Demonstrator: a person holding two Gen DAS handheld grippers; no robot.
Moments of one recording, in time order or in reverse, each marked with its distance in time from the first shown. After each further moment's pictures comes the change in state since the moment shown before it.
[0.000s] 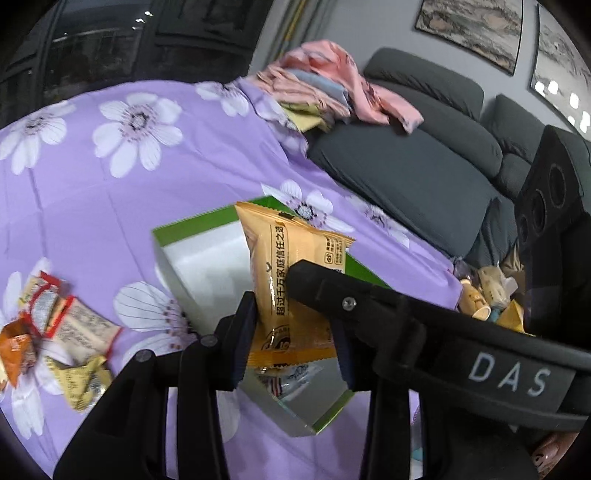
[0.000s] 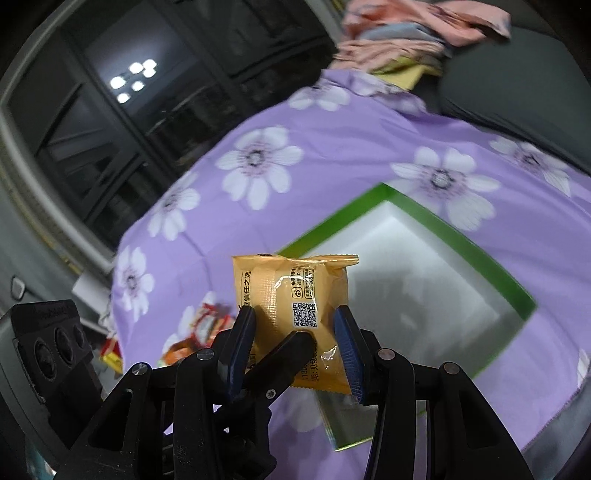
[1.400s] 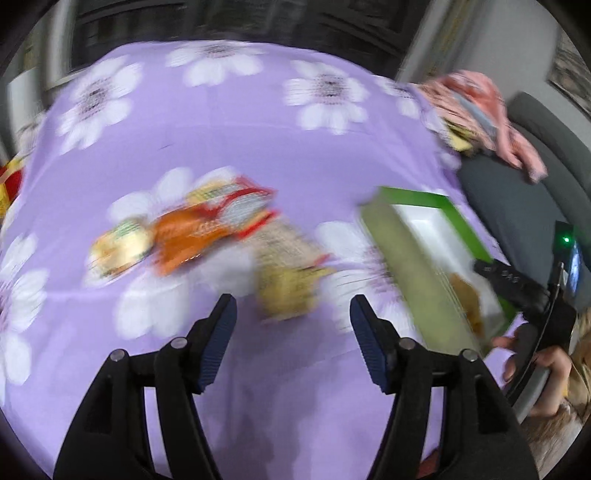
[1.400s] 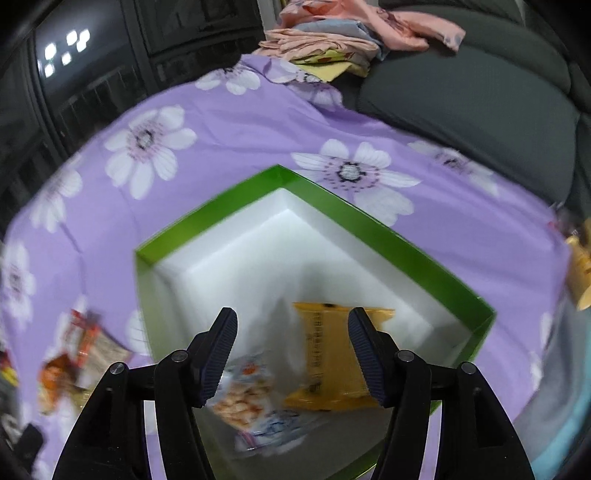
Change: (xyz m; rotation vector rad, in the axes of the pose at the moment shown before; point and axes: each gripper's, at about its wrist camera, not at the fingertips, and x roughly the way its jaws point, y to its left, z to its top) left arm -0.102 0.143 -0.074 -0.357 0.015 0.403; right arm 0.062 -0.023 -0.007 -0.057 -0.010 -0.478
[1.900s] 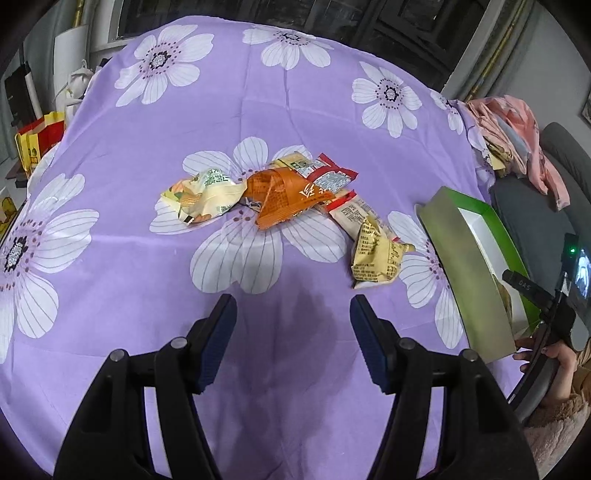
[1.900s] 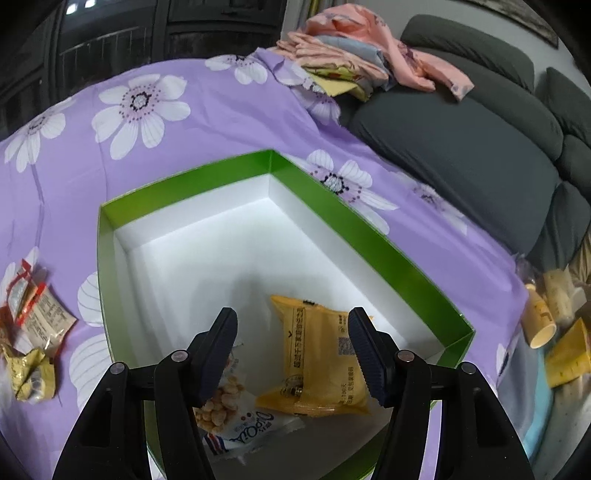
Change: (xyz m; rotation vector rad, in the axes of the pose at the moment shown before) left arm -0.011 0.065 -0.029 -0.100 -0.009 0.050; right arm -0.003 0.028 -0.022 -0.186 -0.057 -0.199
